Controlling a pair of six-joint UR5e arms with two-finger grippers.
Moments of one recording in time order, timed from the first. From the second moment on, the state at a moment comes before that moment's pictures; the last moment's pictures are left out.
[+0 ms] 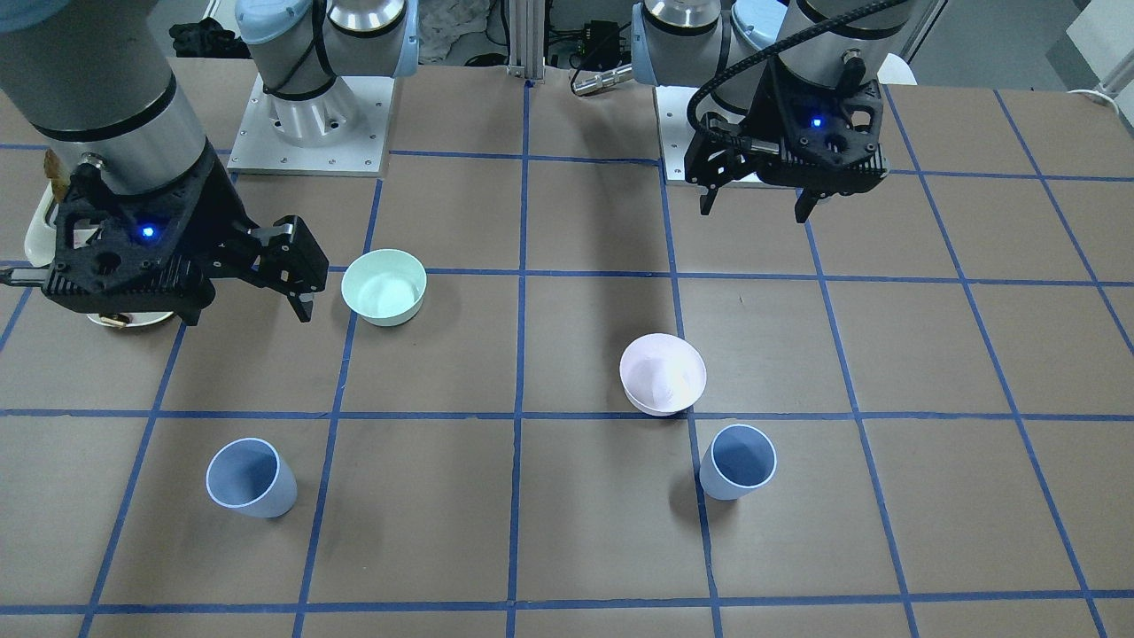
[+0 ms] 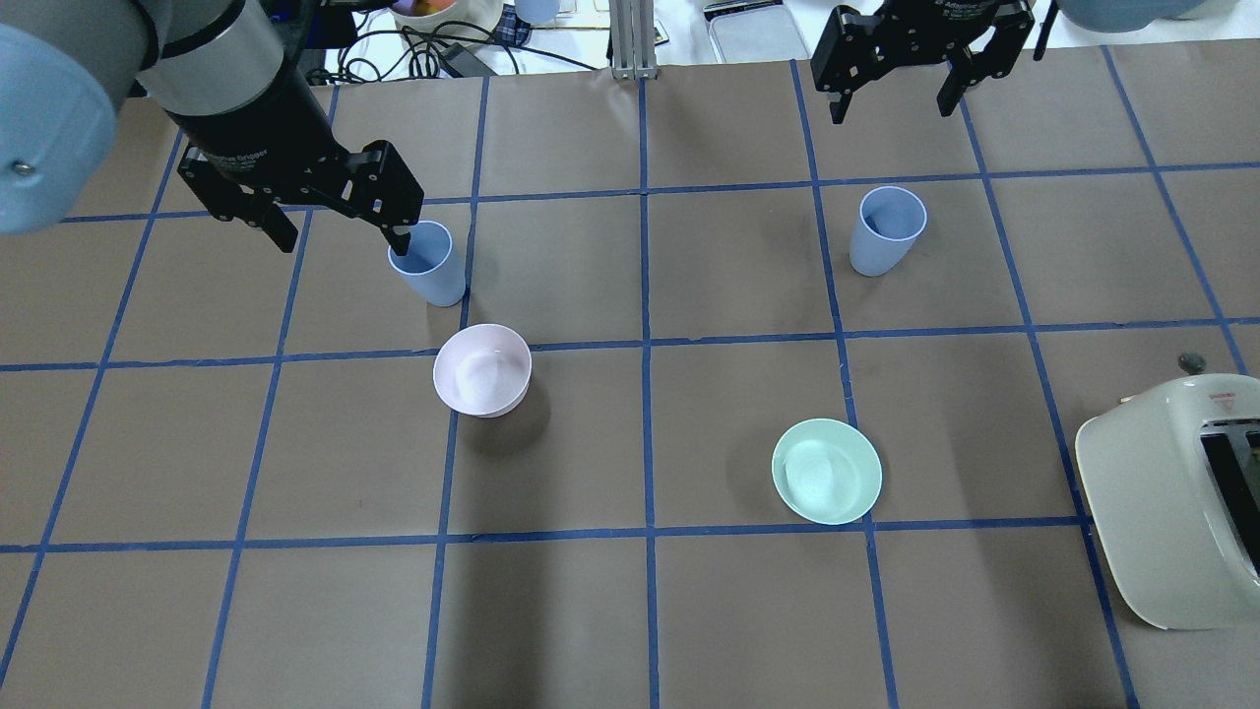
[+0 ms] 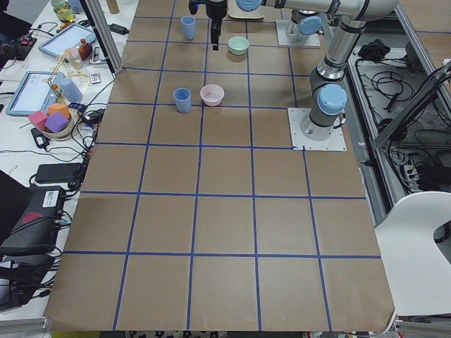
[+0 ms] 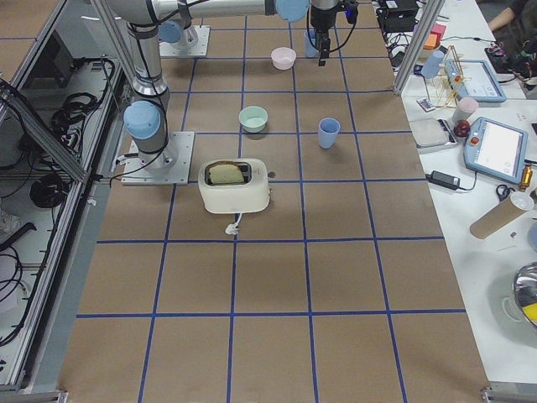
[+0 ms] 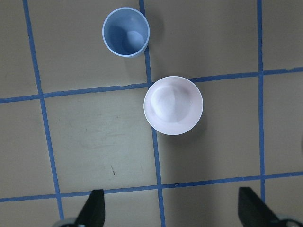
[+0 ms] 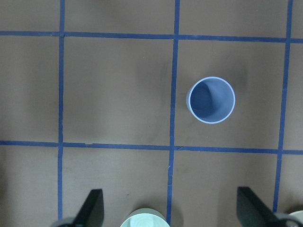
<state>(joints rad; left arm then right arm) -1.61 -1.56 -1.53 -1.63 1.58 0.04 1.60 -1.37 1.32 -1.61 -1.56 -0.02</state>
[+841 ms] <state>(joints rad) -1.61 -1.57 -1.53 -1.63 1.58 0.04 1.58 -1.37 1.32 -1.61 -1.56 -0.04</state>
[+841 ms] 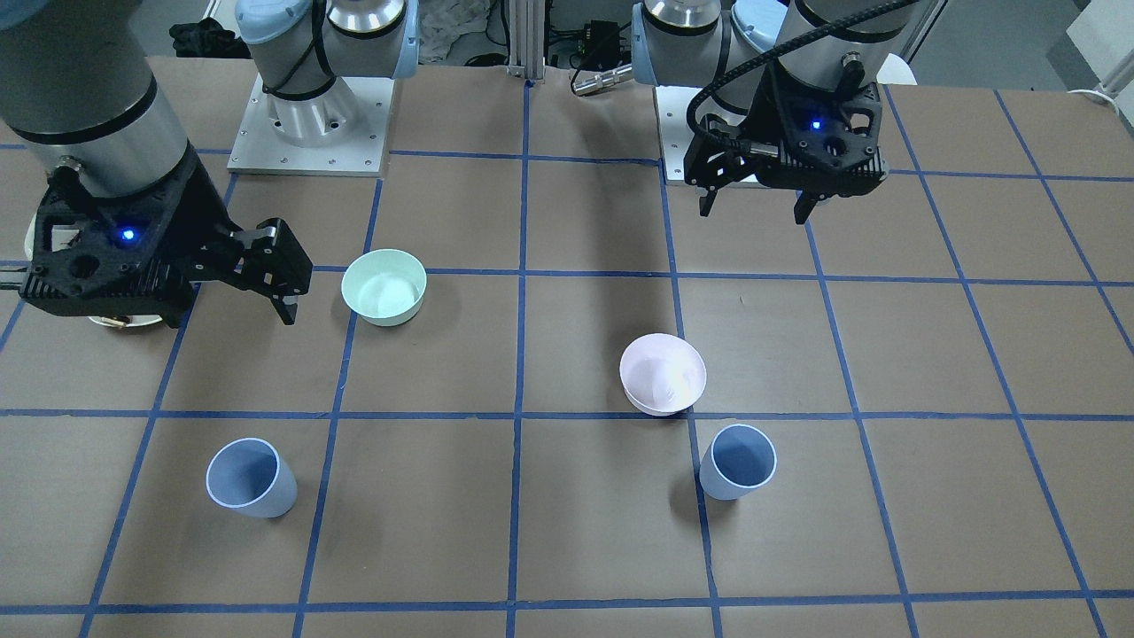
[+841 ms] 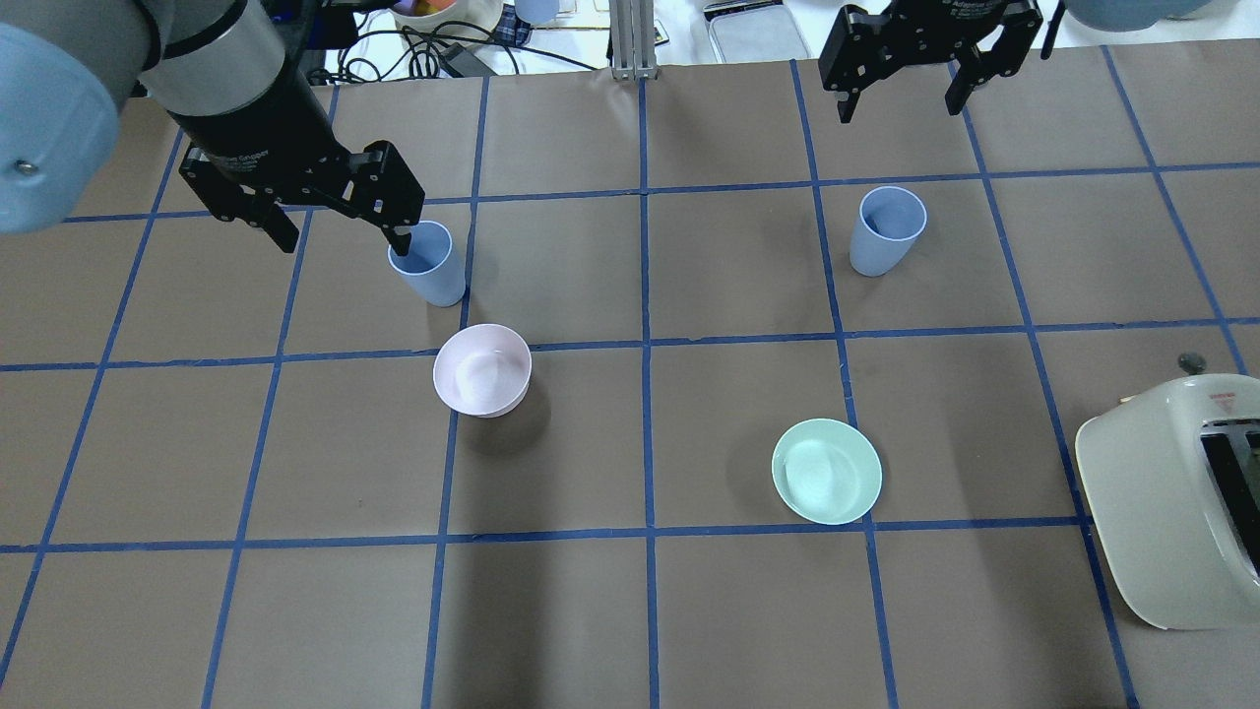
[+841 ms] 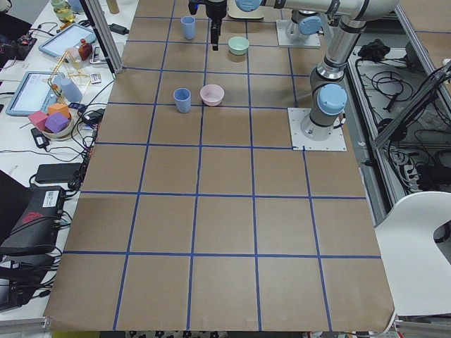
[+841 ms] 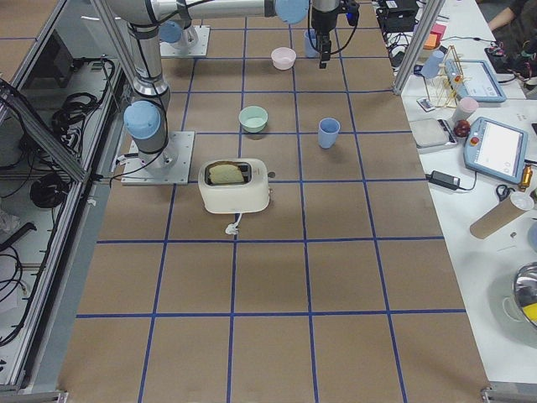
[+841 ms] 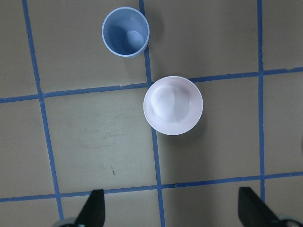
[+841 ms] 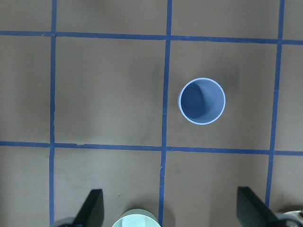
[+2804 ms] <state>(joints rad) -1.60 -2.06 -1.55 -1.12 1.58 0.06 1.56 -1.42 1.41 -1.63 -1.56 -0.05</state>
